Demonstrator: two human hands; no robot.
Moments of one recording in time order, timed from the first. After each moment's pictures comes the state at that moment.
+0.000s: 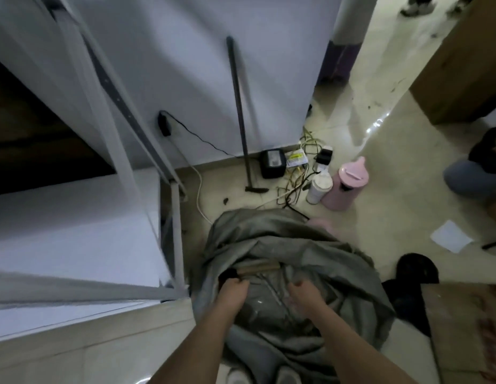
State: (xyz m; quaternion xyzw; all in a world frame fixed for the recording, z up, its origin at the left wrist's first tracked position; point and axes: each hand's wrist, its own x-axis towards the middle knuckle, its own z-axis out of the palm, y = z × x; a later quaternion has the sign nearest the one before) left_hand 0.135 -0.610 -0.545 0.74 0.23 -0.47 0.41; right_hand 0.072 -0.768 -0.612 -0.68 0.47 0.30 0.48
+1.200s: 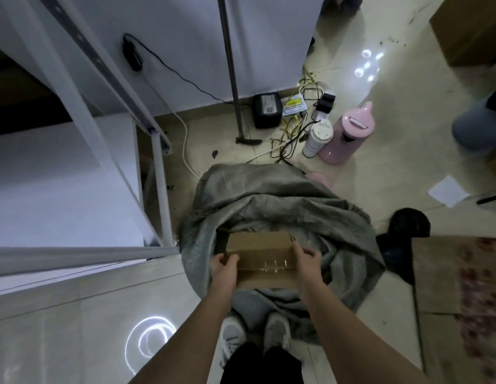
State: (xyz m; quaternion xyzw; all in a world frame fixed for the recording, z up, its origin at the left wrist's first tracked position) left_hand 0.086 -0.606 -0.620 0.66 0.40 -0.39 0.51; right_hand 0.050 -0.762 -0.620 -0.49 0.63 0.10 0.60
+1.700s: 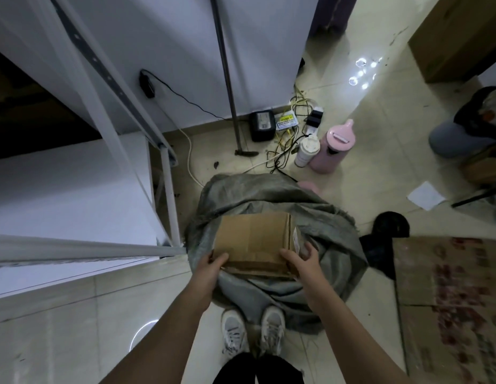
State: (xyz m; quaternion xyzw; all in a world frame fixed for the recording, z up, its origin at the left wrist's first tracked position) left_hand 0.091 -0.577 -0.511 0.65 0.35 -0.41 0.54; right_hand 0.021 -0.768 -0.498 -0.51 0.50 0.15 0.68
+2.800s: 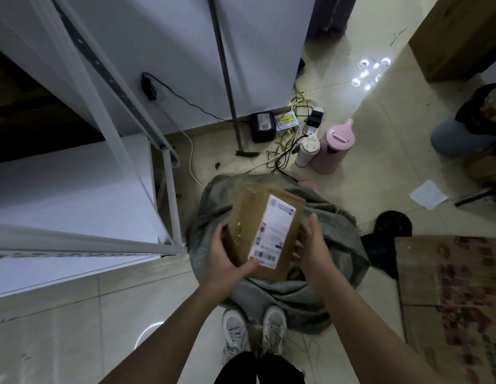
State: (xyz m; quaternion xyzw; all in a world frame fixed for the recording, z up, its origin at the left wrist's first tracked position) left_hand 0.075 -0.597 -0.485 0.79 0.07 -0.32 0.52; right_hand 0.045 -0.782 -0.479 -0.45 0.49 0.12 0.74
